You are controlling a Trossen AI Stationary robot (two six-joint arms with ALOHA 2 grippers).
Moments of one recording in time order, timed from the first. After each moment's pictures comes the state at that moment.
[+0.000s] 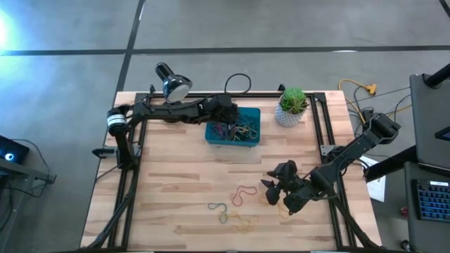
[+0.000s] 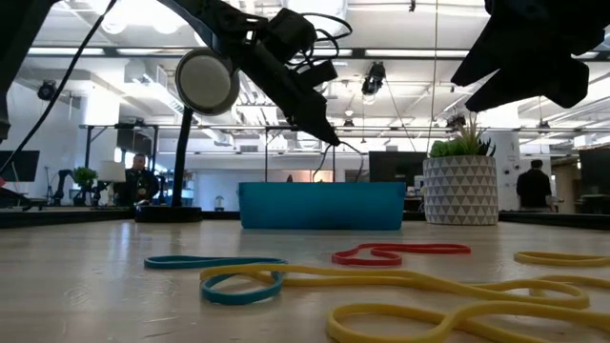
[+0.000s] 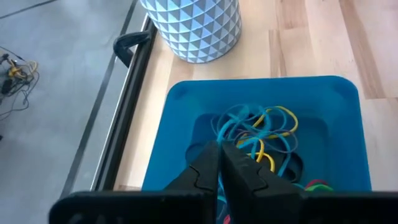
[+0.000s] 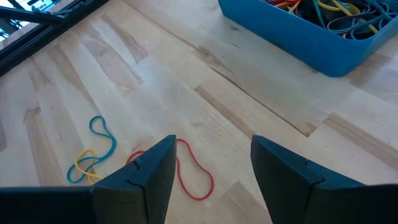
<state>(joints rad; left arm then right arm) 0.31 1.80 1.33 -0.14 -0.09 0.37 0.66 1.42 0.85 -0.46 0.79 1.29</state>
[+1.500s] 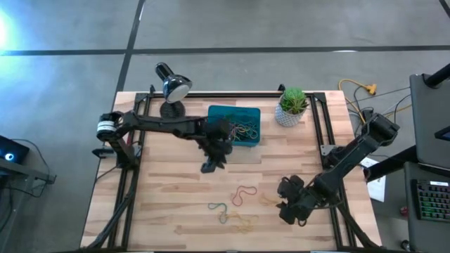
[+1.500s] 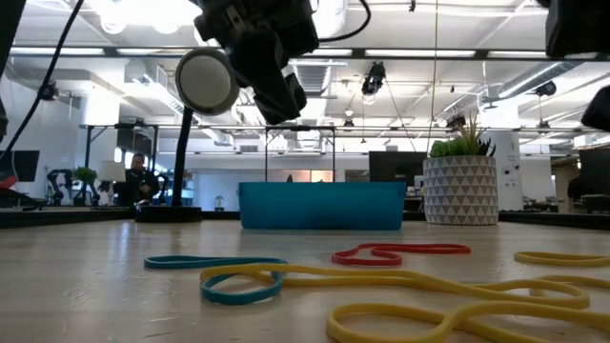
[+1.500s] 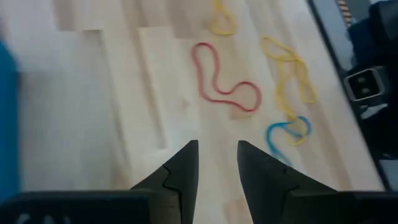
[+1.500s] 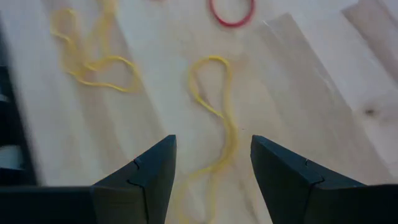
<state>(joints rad) 0.10 1.70 1.33 -0.61 0.47 0.15 0.77 1.44 0.78 -0.46 0.31 1.24</state>
